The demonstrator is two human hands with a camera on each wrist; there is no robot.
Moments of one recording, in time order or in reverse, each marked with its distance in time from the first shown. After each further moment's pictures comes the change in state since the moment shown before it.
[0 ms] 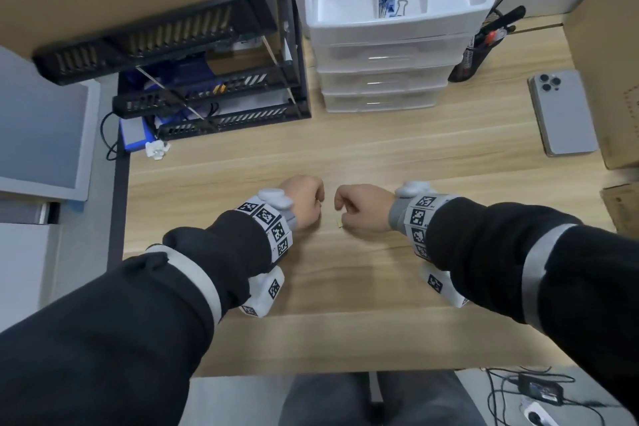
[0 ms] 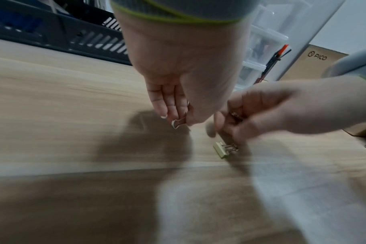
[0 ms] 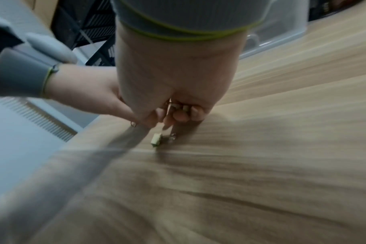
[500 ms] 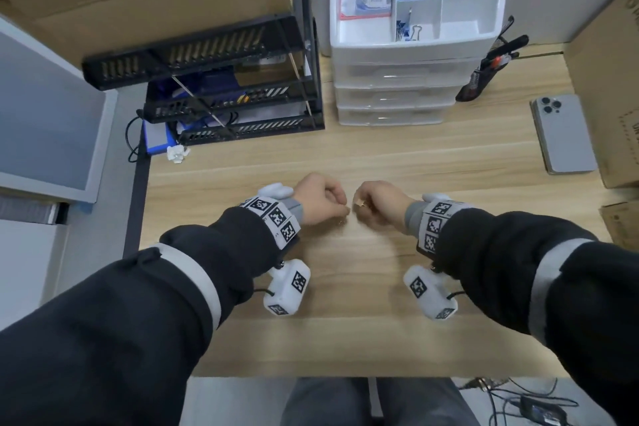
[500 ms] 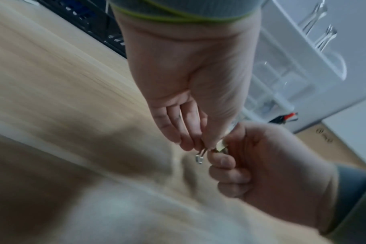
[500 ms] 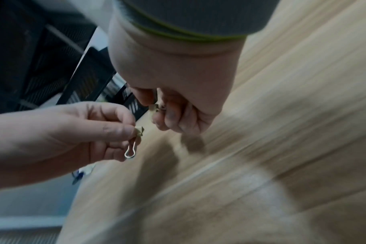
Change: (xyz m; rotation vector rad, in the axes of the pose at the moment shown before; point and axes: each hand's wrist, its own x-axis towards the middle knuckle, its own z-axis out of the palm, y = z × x) left_hand -0.024 0.012 -0.029 -0.538 -0.014 -0.023; right_hand -0.005 -0.020 -0.010 0.914 0.130 0.295
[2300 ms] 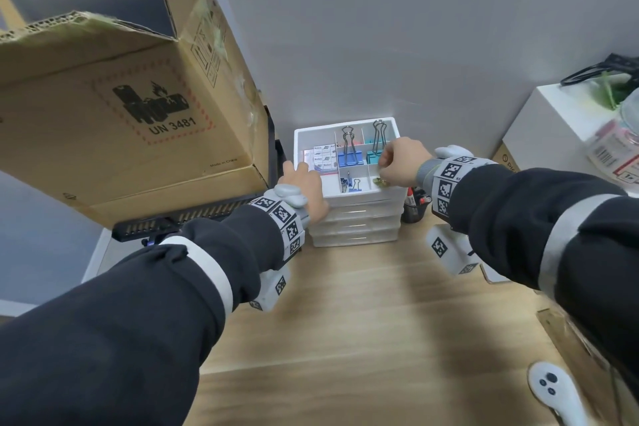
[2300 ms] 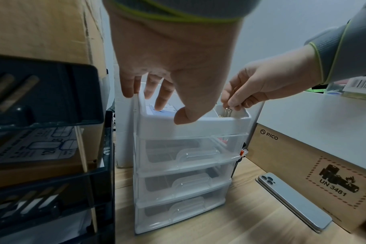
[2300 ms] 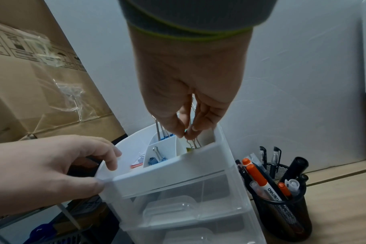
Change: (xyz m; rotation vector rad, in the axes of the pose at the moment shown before) left_hand 0.037 0.219 -0.133 0.910 0.435 0.057; right_hand -0.078 -0.248 -0.171 -0.756 0.582 -0.375
